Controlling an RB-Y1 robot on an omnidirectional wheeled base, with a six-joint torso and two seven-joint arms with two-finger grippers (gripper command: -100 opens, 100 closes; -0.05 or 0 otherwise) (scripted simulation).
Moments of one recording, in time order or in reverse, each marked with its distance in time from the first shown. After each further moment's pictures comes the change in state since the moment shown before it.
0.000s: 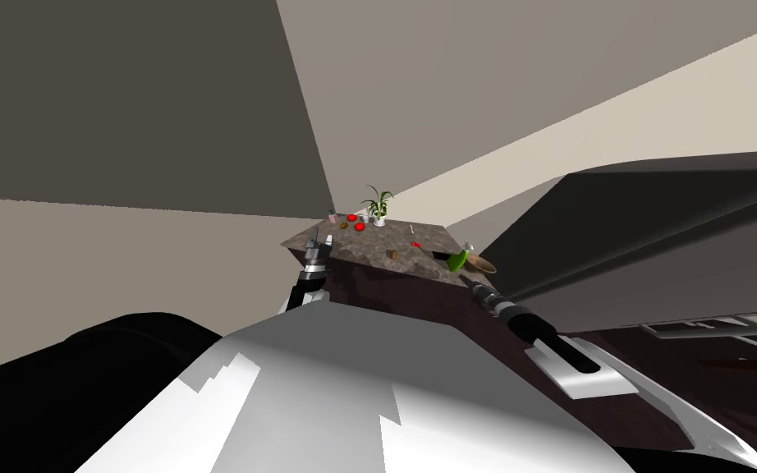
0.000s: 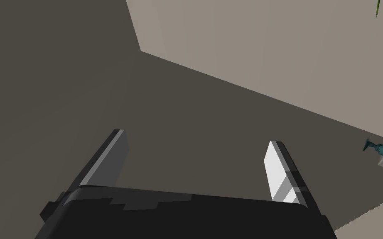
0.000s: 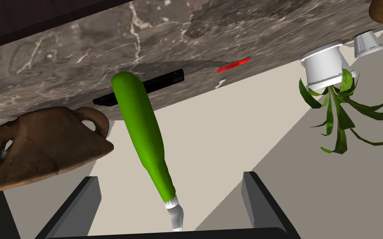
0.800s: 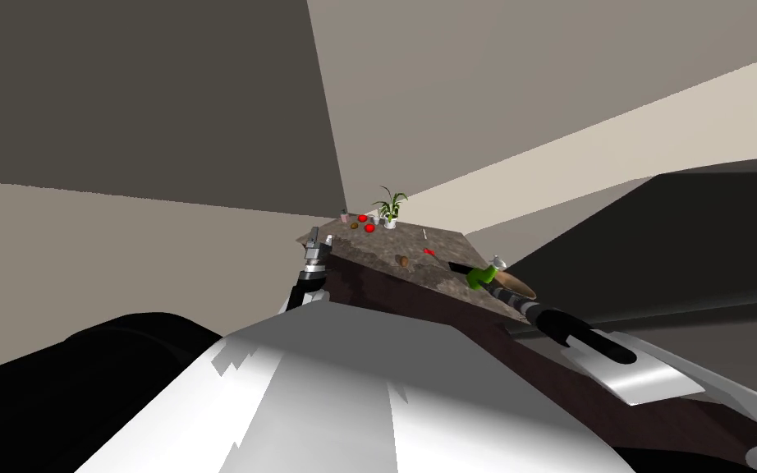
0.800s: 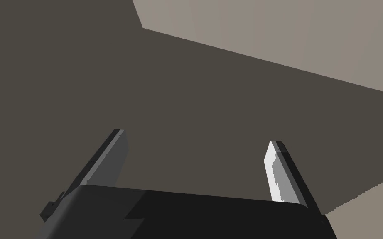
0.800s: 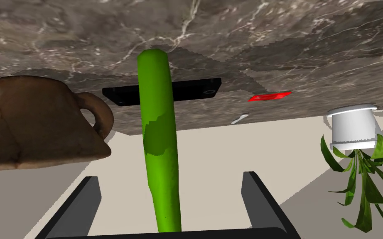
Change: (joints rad) left arm 0.000 0.000 0.000 0.000 0.000 0.000 0.000; right arm 0.034 -0.261 -0.009 0.152 -0.152 0.078 0.071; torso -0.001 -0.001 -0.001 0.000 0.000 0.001
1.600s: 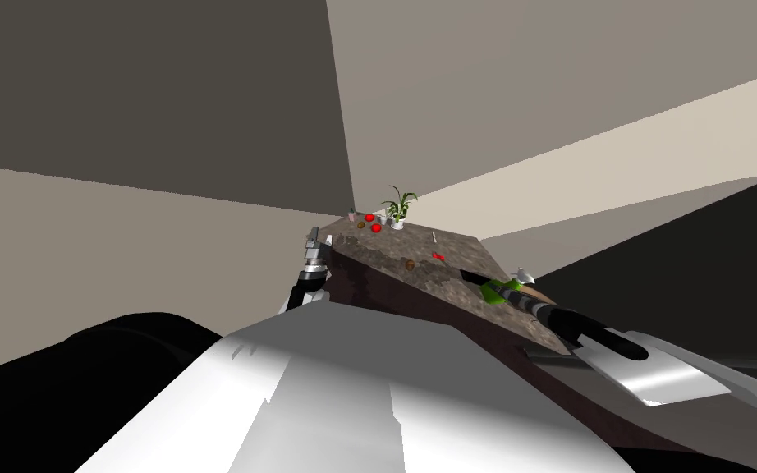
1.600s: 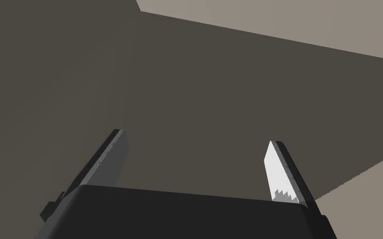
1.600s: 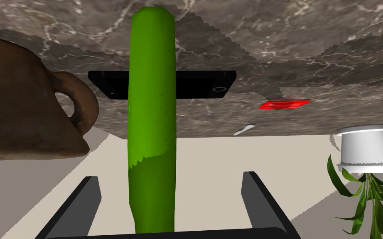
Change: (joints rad) left arm 0.000 0.000 0.000 0.000 0.000 0.000 0.000; right arm -0.009 -0.064 0.014 0.083 -0.045 0.029 0.012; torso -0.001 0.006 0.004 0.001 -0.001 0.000
